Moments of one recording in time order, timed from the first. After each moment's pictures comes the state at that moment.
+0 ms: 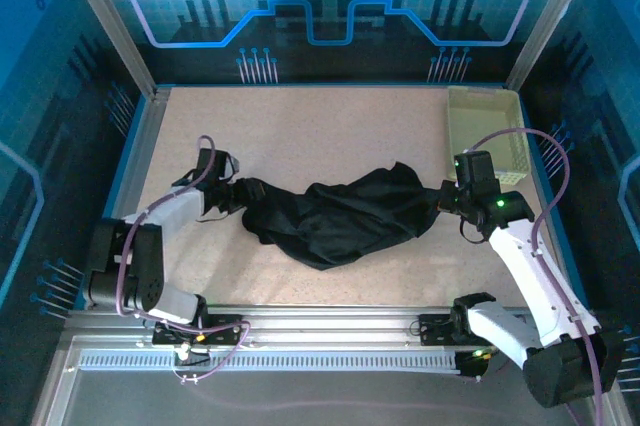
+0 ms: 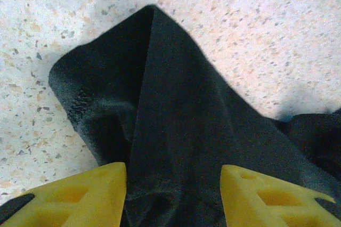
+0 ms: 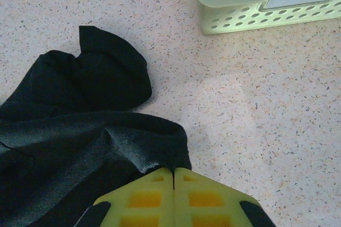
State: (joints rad) left arm -0.08 1.49 0.76 -0.32 0.32 -0.56; right arm 0.18 0.97 0.90 -0.87 0.18 0.41
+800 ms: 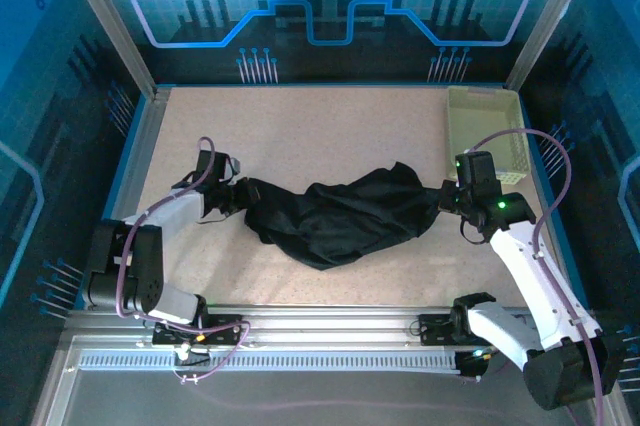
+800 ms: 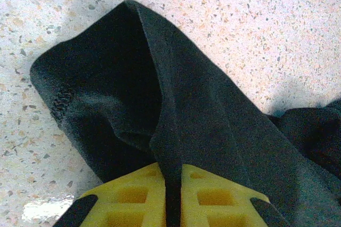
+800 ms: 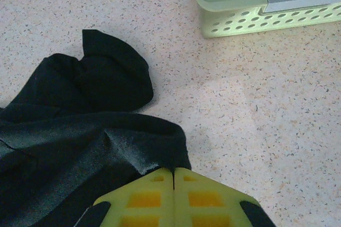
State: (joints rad) left arm -0.08 1.46 0.73 -0.28 0.35 -0.56; right arm 0.18 0.96 0.90 -0.86 0.18 0.41
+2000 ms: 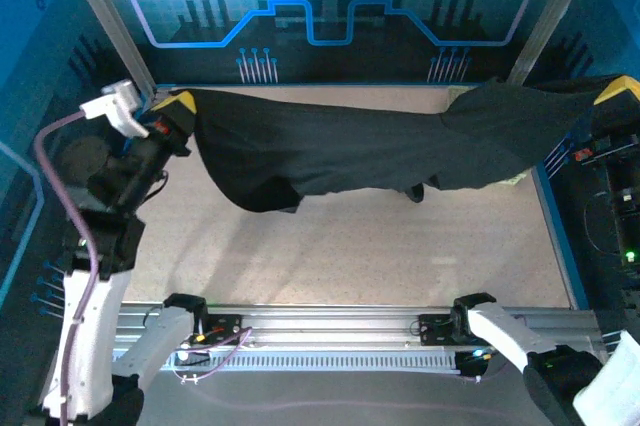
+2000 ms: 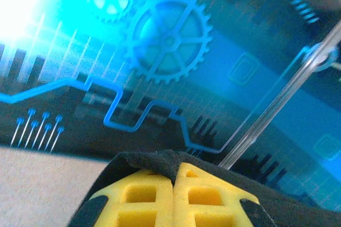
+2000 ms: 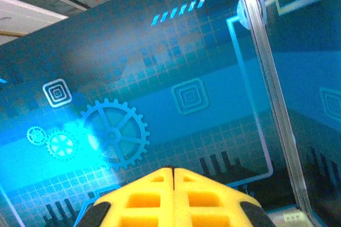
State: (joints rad) left arm -0.08 0.84 1.27 -0.37 0.21 -0.58; right arm 0.18 0.97 2.15 -0.96 0.27 0.28
